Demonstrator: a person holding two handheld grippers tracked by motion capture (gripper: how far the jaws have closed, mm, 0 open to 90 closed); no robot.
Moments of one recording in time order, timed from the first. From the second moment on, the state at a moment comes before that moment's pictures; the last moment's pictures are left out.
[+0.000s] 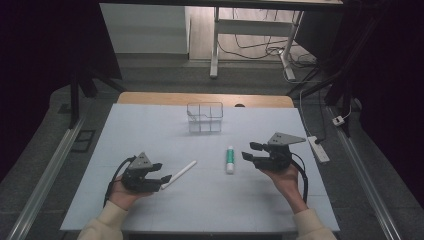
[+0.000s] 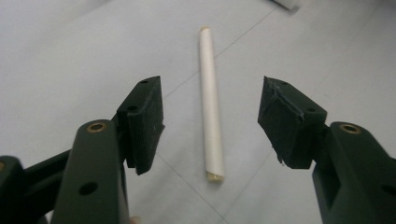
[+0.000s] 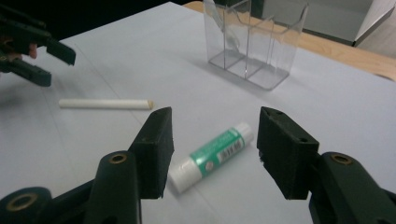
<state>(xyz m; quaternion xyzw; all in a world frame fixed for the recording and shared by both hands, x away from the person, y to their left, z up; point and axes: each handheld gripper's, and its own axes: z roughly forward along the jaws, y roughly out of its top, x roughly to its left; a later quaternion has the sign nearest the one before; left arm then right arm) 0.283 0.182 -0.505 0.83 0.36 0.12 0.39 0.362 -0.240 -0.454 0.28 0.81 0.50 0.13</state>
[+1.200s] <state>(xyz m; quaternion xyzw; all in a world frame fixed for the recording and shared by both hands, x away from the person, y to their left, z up) 0.319 0.154 -0.492 0.86 0.35 0.08 0.35 0.332 -0.297 -0.488 0.30 0.83 0.46 0.13</state>
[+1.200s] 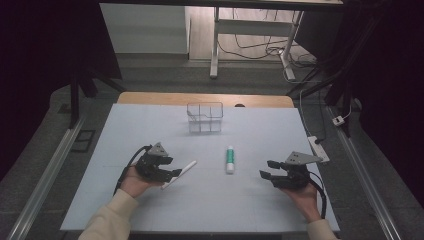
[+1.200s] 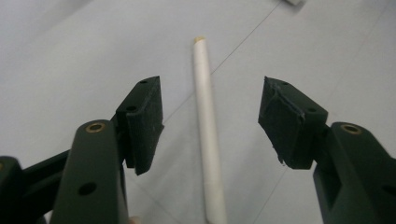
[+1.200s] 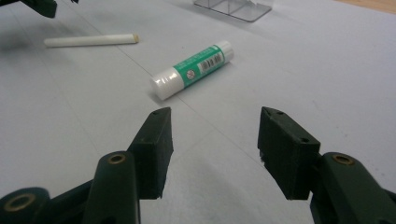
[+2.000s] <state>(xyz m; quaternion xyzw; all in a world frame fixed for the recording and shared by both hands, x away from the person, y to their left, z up) 0.357 0.120 -0.488 0.89 0.34 0.06 0.32 0.332 -0.304 -0.489 0.31 0.83 0.45 0.13</state>
